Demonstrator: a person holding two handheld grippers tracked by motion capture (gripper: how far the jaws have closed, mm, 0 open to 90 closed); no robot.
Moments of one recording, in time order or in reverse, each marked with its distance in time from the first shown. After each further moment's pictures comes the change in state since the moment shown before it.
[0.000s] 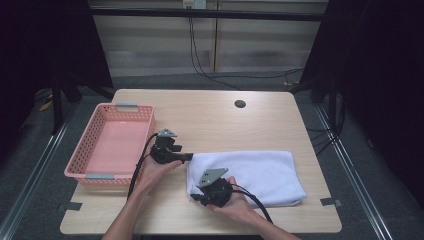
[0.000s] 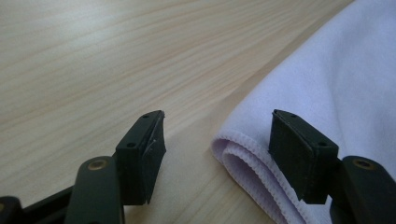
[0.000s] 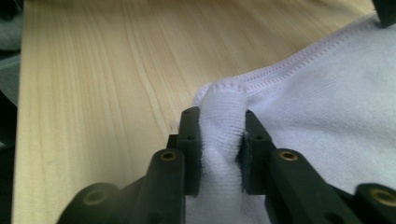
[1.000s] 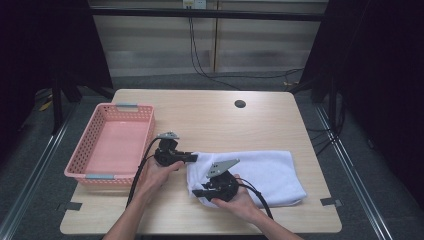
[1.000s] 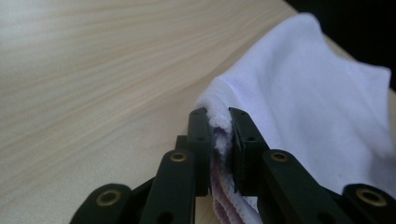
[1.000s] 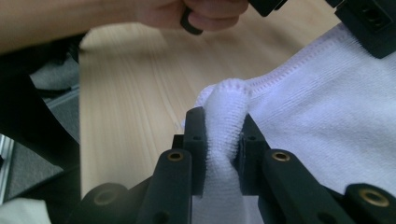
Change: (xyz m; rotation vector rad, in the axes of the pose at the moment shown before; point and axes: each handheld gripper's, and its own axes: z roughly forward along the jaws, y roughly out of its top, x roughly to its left) left arm -0.009 0.002 -0.002 -0.081 -0.210 -0.058; right arm -0.011 0.006 -0.023 -0.079 0.109 0.125
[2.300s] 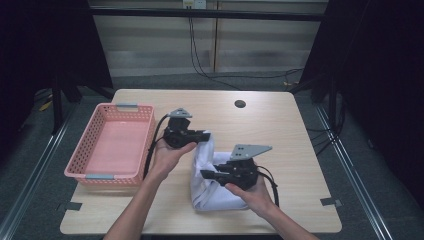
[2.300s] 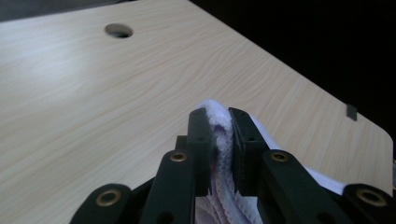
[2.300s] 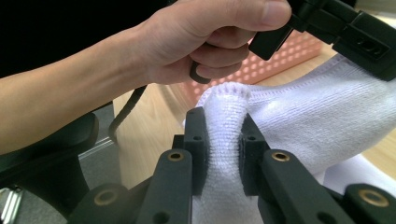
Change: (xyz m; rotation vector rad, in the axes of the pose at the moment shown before) left arm -0.072 0.081 -0.005 -0.033 0.073 0.147; right arm 0.009 0.034 -0.079 -0.278 -0.014 0.029
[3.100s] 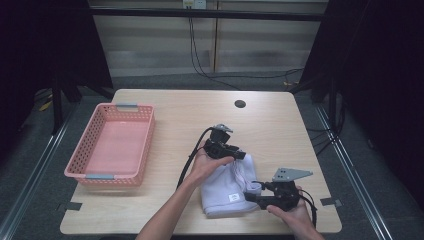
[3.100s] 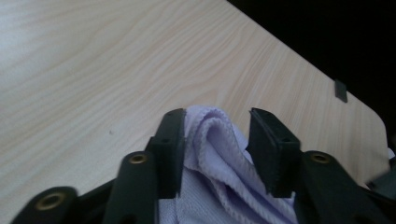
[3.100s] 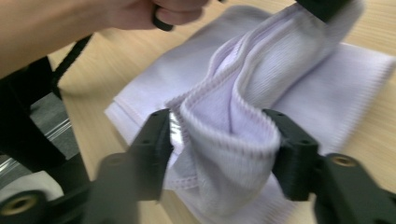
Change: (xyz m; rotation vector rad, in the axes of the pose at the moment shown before) left arm -0.026 -0.018 0.104 0.115 -0.133 -0.041; right arm -0.031 -0.097 -0.080 0.124 -0.207 0.145
